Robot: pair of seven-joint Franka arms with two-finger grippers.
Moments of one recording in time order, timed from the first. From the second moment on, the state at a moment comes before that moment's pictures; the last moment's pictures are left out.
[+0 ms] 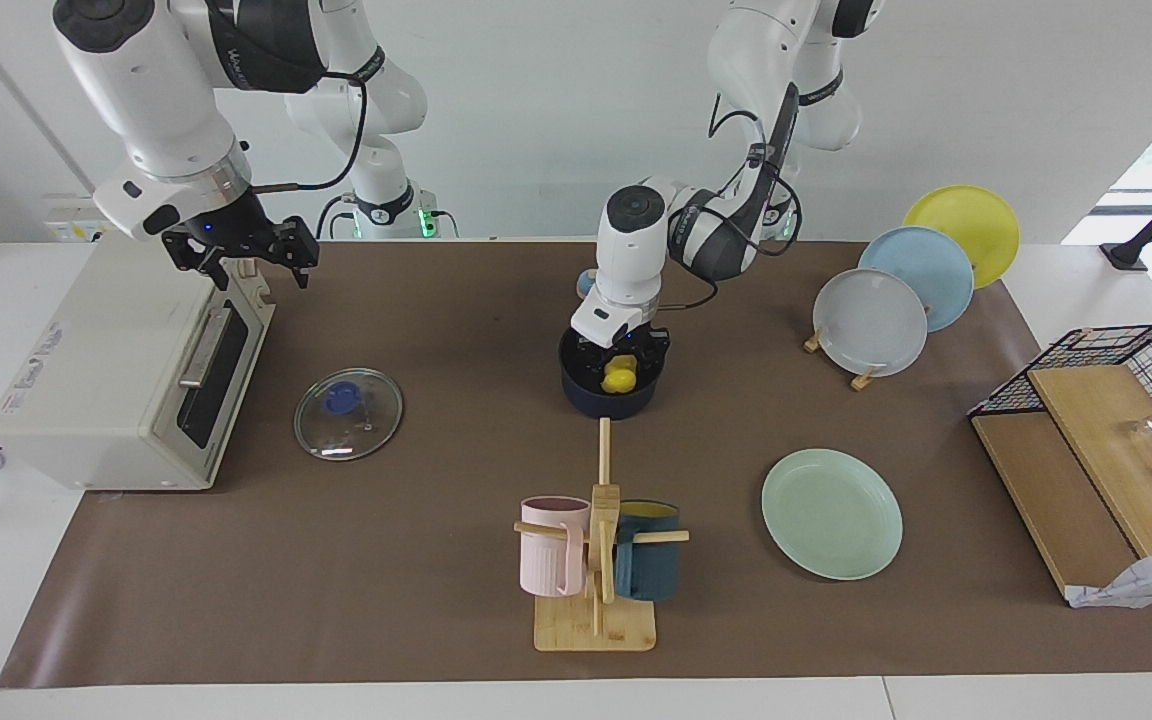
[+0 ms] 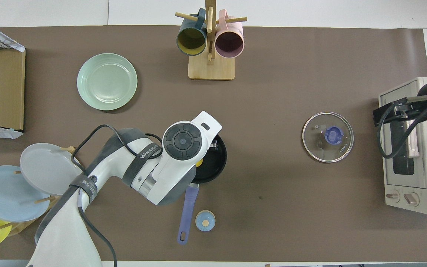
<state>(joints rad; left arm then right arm) -0.71 0.24 -0.01 -1.95 0.04 2.22 -0.72 0.00 0.01 0.03 -1.61 -0.06 1.53 -0.02</state>
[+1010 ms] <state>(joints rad) -0.20 0.25 0.02 -1.55 -0.09 1.88 -0.21 0.00 0.01 0.03 -1.60 -0.06 1.53 -0.02</state>
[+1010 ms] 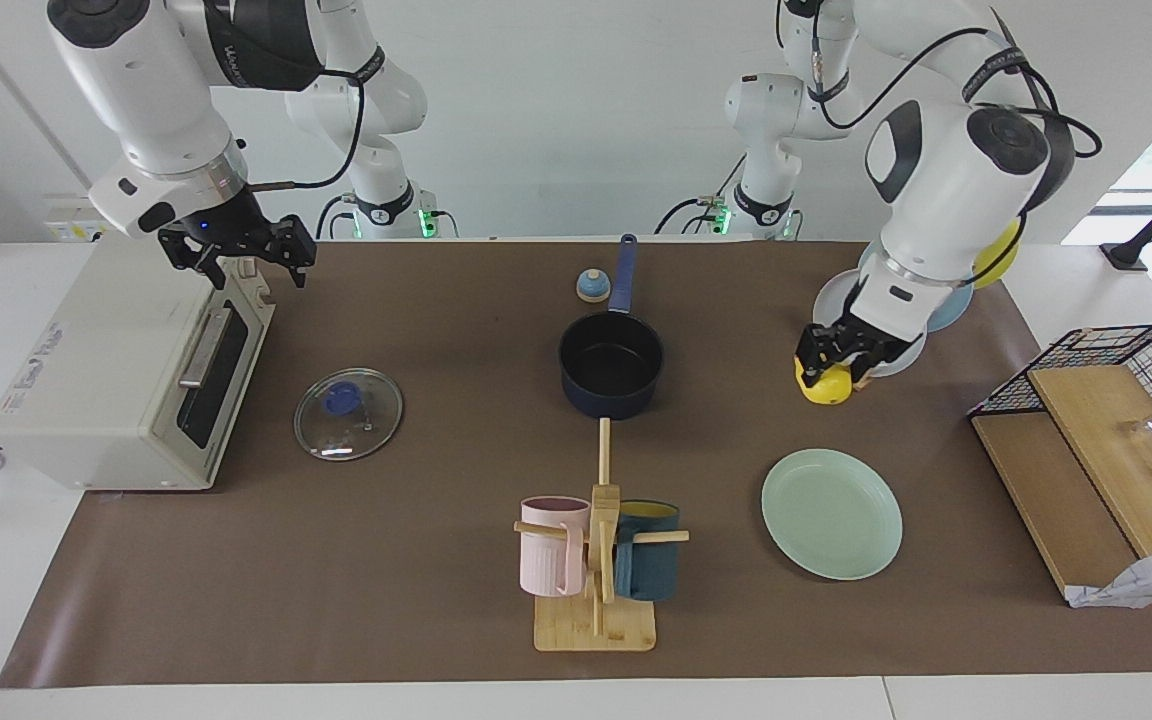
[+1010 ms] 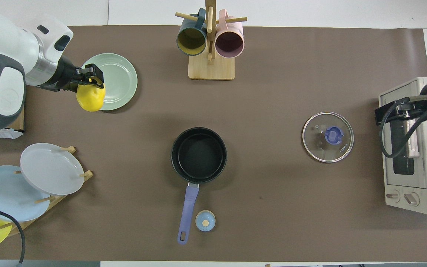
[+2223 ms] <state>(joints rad) -0.17 0.53 0.00 -1.60 -0.02 2.28 -0.06 0.00 0.01 0.03 -1.60 -0.06 1.53 -0.02</state>
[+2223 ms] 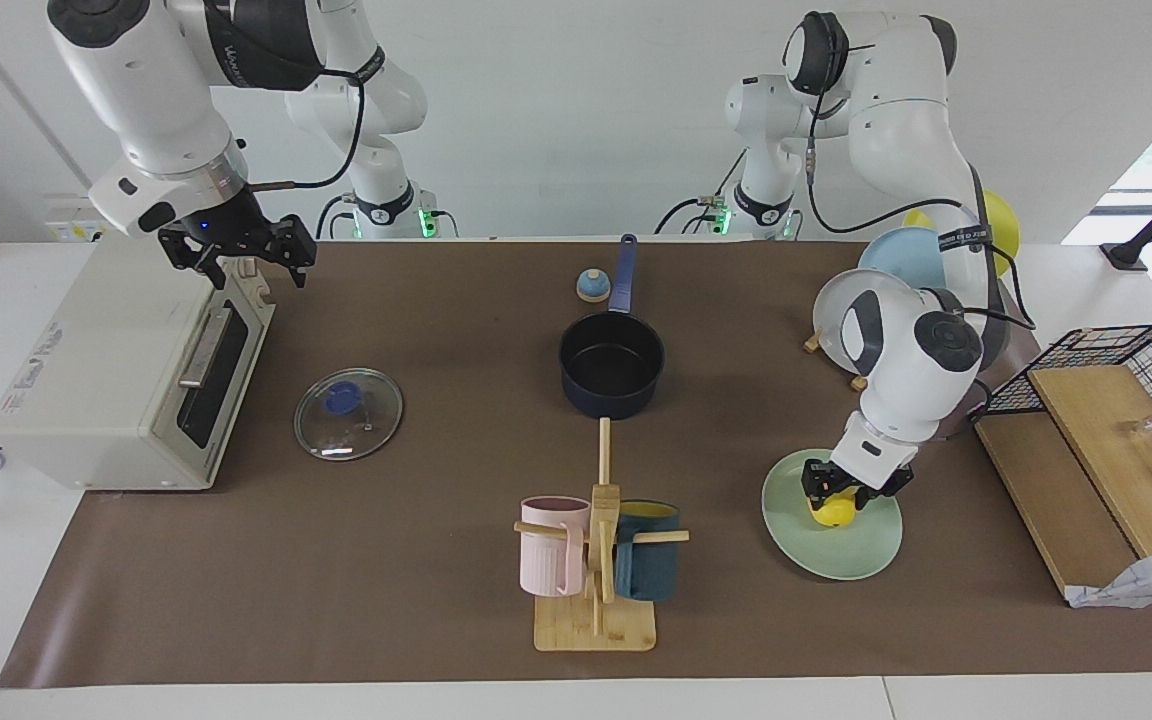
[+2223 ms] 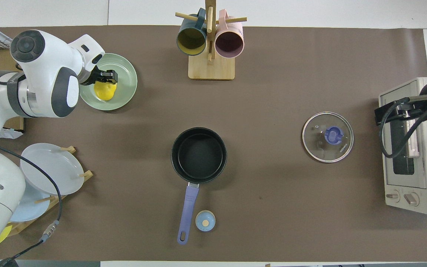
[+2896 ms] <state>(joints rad) -0.12 0.20 0.02 -1.55 -0.02 1.85 -0.09 0.00 0.01 0.03 -1.60 -0.06 1.53 -0.02</state>
